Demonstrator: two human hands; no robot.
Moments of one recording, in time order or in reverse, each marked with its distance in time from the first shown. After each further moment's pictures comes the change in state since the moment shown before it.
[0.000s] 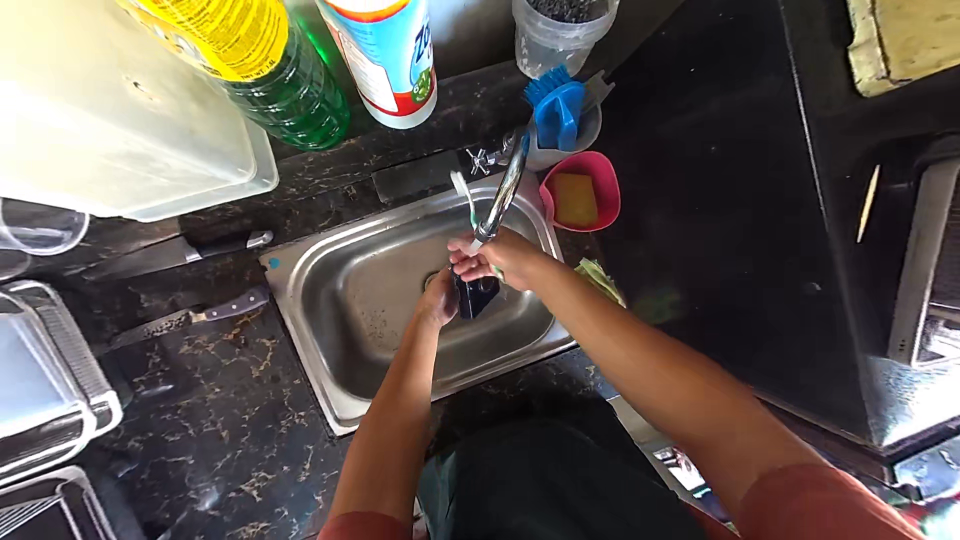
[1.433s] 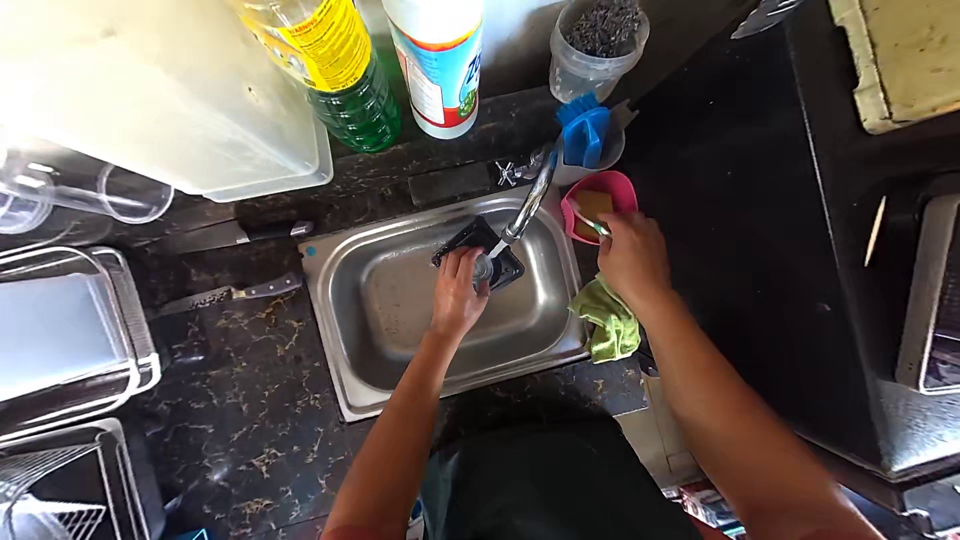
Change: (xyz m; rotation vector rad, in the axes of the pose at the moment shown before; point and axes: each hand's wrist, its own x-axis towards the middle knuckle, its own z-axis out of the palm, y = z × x) left_hand -0.044 0.020 0.029 1.434 0.456 1.055; right_hand -0.080 -0.004 -0.099 -1.309 0.844 -0.283
